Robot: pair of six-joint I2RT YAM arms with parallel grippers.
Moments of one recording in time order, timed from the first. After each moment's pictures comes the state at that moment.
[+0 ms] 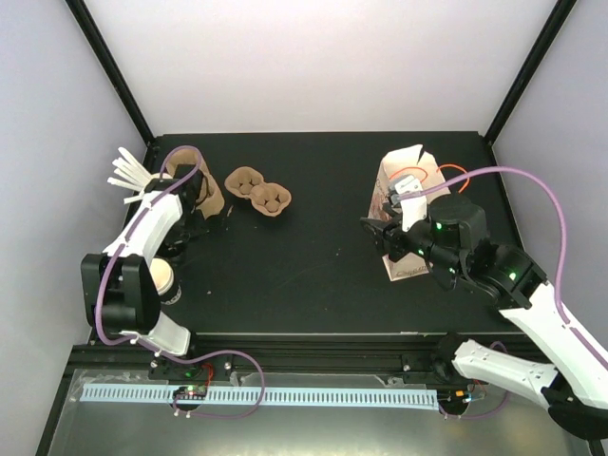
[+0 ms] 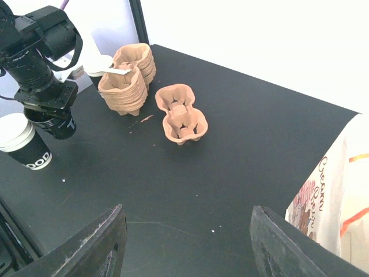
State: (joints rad) left arm -0.05 1.54 1.21 -1.12 -0.29 -0.53; right arm 0.81 0.90 1.26 -0.79 0.08 0.13
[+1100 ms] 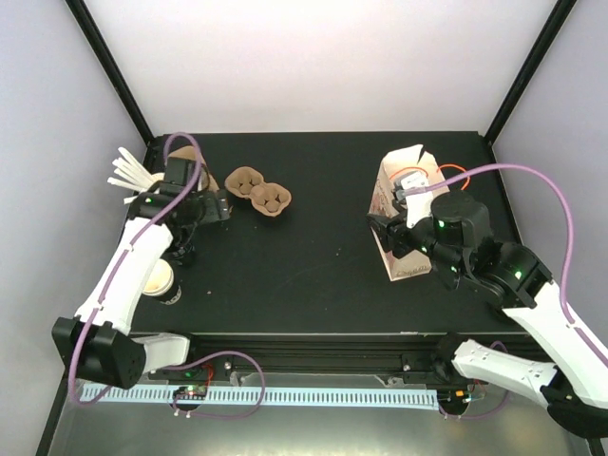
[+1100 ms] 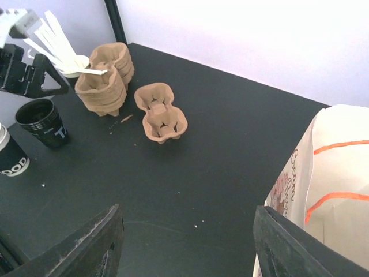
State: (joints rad) left arm -0.13 1.25 1.21 -0.95 -0.12 -0.42; right arm 0.81 0.89 1.30 -0.84 0.16 0.14
